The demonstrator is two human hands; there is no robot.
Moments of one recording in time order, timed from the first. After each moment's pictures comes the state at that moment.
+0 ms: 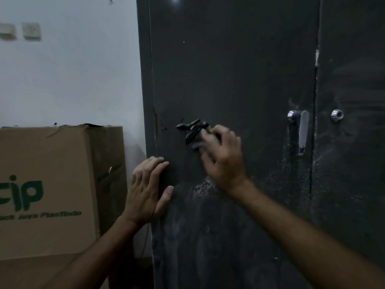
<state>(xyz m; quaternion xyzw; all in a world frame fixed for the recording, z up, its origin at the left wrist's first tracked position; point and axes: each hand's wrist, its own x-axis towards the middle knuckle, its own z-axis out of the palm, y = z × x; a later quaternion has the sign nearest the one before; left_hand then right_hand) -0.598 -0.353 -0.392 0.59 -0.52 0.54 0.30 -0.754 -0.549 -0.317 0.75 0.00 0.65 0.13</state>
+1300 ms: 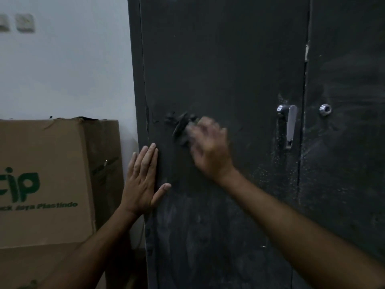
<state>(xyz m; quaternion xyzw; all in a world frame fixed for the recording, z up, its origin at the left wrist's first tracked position) -0.592 -0.365 -0.398 0.62 -0.48 0.58 0.22 -0.749 -0.543 -0.313 0.75 0.02 0.65 0.15</state>
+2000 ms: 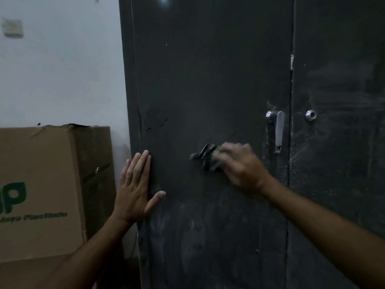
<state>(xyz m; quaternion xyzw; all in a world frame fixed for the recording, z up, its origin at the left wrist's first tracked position) -0.593 -0.367 -0.398 0.62 -0.49 0.57 0.24 -0.827 -0.633 -0.336 0.79 0.08 0.54 0.30</state>
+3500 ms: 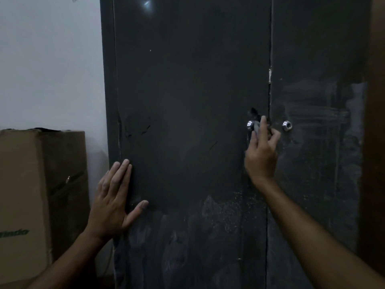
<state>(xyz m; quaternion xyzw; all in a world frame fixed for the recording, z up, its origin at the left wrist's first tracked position) -0.586 -0.370 -0.402 0.60 -0.51 0.55 0.27 -0.861 -0.657 -0.298 0.63 -0.24 0.74 0.02</state>
